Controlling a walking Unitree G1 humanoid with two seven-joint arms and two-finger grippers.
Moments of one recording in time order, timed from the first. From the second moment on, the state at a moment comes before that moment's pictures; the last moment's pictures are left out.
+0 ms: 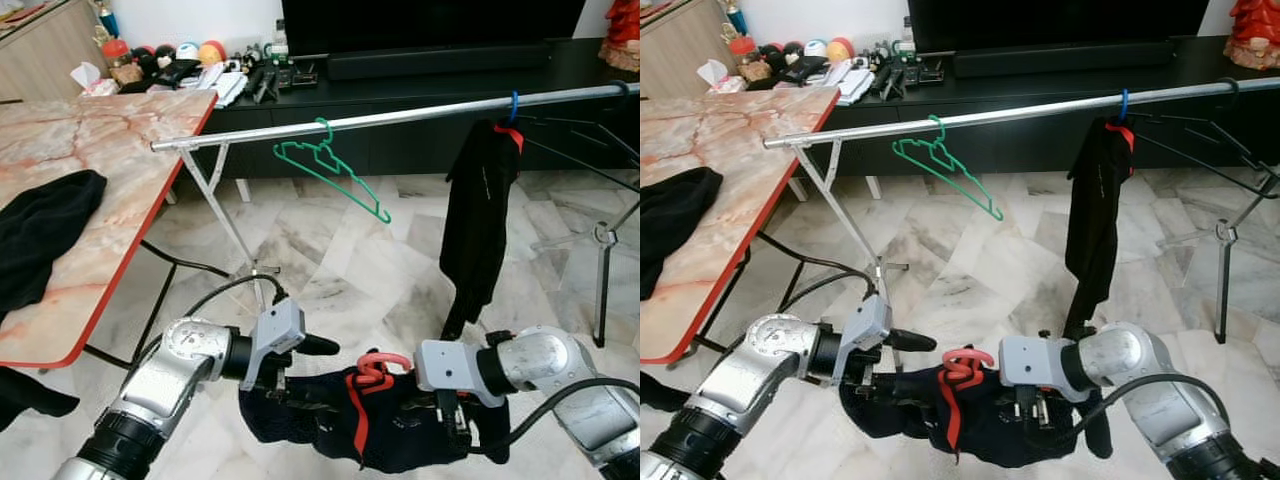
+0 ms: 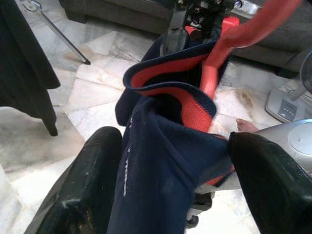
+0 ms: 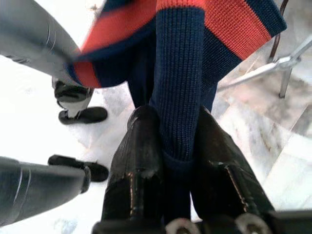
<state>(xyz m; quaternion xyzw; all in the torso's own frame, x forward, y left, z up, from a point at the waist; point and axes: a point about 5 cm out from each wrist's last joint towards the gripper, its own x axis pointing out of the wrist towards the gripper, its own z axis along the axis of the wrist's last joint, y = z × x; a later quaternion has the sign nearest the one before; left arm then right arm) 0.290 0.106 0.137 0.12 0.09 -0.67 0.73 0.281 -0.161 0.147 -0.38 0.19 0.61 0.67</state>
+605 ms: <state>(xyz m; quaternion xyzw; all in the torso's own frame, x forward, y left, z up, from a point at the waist) 0.293 0.105 0.134 0.13 0.11 -0.65 0.74 0.286 -0.150 0.152 -0.37 0.17 0.61 0.68</state>
